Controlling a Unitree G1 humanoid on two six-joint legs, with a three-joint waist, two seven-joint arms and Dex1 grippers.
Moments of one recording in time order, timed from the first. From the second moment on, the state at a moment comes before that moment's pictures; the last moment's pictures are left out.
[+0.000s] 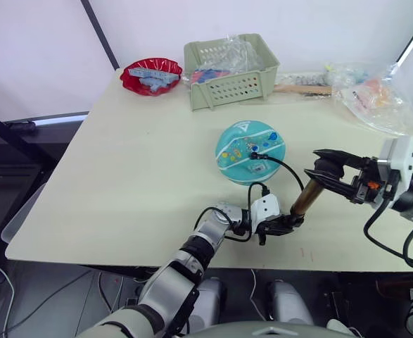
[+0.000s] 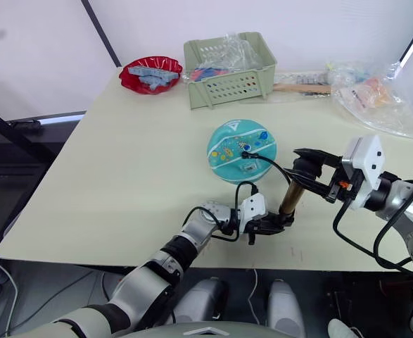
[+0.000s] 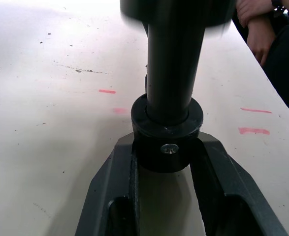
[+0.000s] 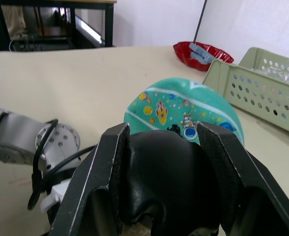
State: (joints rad) left arm -0.59 -0.02 -0.40 0.85 0.10 -0.19 -1.02; right arm -0.10 -0.85 -0.25 -0.51 0.75 0.40 0.82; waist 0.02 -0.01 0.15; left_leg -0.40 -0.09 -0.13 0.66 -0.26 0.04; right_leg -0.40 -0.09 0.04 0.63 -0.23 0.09
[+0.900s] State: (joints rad) left arm -0.58 -0.01 -0.40 0.86 0.16 -0.16 -0.99; right arm -0.02 -0.76 -0.17 -0.55 0.66 0.16 0.80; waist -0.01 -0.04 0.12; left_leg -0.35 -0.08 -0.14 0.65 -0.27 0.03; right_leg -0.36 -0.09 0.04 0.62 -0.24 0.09
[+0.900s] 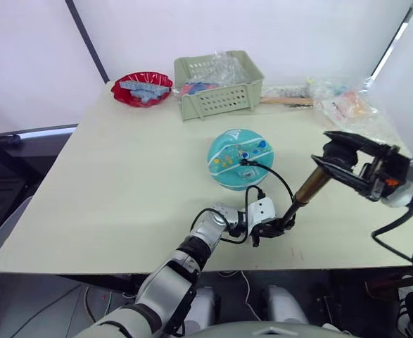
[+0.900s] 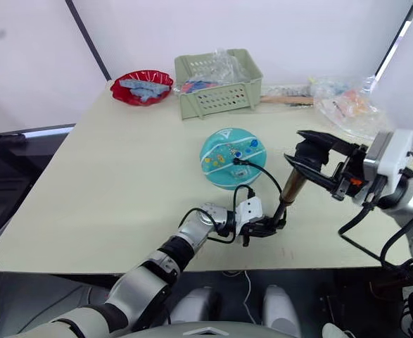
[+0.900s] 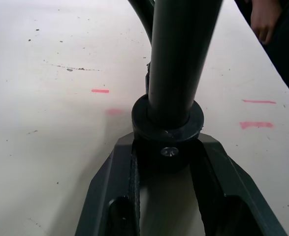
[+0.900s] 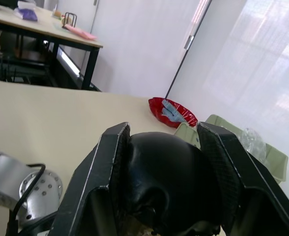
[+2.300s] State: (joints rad) left arm -0.60 -0.04 -0.40 0.87 0.12 -0.19 -1.03; right arm -0.28 -0.94 -0.39 -0.42 0.97 0.65 0.79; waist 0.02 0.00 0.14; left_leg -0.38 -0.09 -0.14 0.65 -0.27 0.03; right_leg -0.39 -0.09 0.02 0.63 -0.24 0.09
